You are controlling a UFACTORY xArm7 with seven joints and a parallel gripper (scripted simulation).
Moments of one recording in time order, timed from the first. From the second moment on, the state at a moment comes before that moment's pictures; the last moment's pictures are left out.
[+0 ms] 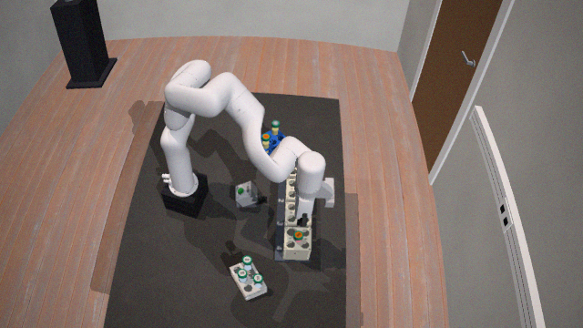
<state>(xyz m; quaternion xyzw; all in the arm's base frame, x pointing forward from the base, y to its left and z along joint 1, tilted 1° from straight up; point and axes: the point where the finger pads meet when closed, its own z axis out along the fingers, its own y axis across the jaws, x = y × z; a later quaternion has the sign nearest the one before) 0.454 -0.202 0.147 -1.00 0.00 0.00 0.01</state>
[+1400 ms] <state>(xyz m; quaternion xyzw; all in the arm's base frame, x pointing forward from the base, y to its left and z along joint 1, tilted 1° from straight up) 0.425 -0.106 0.148 -0.95 -0.32 0.00 0.01</state>
